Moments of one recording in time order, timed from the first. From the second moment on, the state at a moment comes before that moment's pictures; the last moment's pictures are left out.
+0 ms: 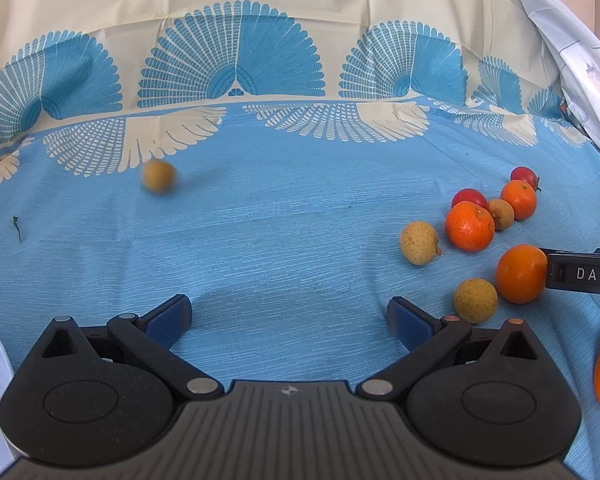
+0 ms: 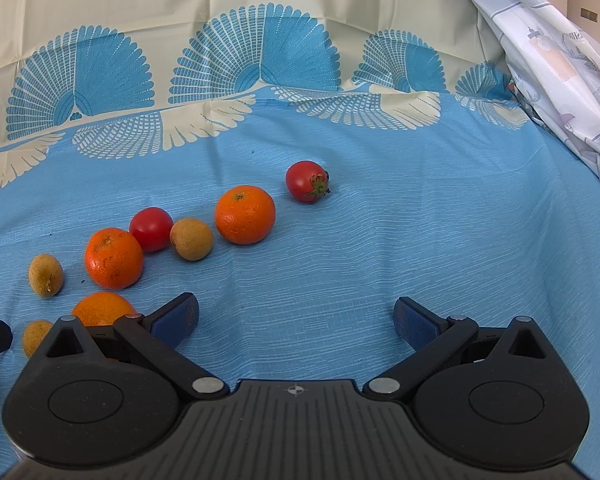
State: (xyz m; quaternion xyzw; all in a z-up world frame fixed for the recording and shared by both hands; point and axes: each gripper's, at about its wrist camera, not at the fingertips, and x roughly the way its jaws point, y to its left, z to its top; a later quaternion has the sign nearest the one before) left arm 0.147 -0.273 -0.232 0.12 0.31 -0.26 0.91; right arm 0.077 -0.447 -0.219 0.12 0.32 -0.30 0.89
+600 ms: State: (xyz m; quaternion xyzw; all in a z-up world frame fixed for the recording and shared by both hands) left arm 0.207 -0.251 -0.154 0.15 0.39 -0.22 0.88; right arm 0.096 -0.424 -0.190 0.08 0.42 -0.14 0.89
